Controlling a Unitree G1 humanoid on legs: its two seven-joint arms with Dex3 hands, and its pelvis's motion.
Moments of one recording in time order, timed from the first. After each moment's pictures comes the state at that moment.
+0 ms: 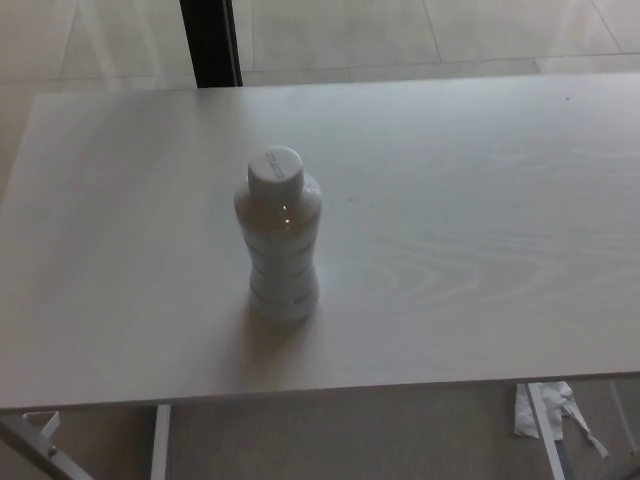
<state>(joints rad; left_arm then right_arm) 0.25 0.73 0.49 0.81 -0.12 0.10 -0.23 -0.03 -0.58 -0.44 0.87 0.08 -0.06 0.10</state>
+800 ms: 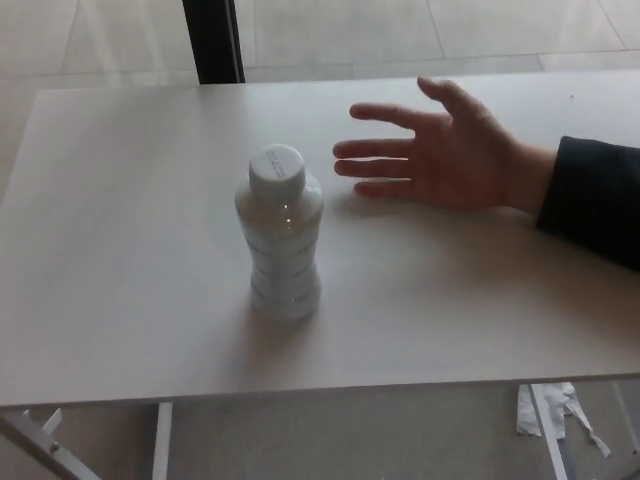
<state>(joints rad) -0.27 0.83 0.27 0.47 -0.12 0.28 -0.24 -0.05 -0.58 -0.41 0.90 0.09 -0.08 0.11</state>
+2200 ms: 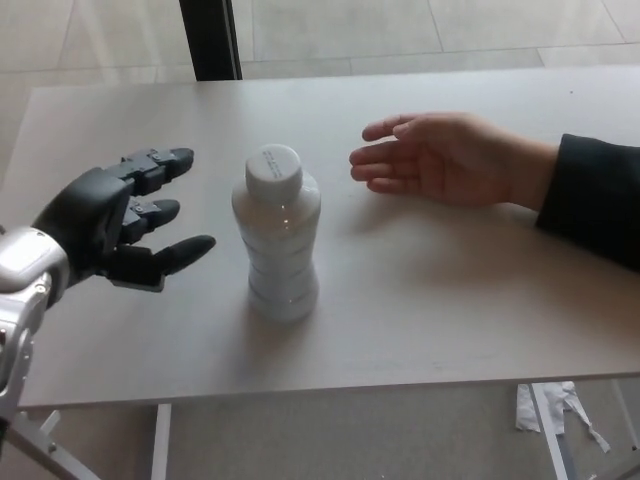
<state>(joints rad) -0.39 0.49 -0.12 0.18 -0.12 0.40 -0.42 -0.08 -0.60 -0.37 0.89 0.08 -0.07 0.09</state>
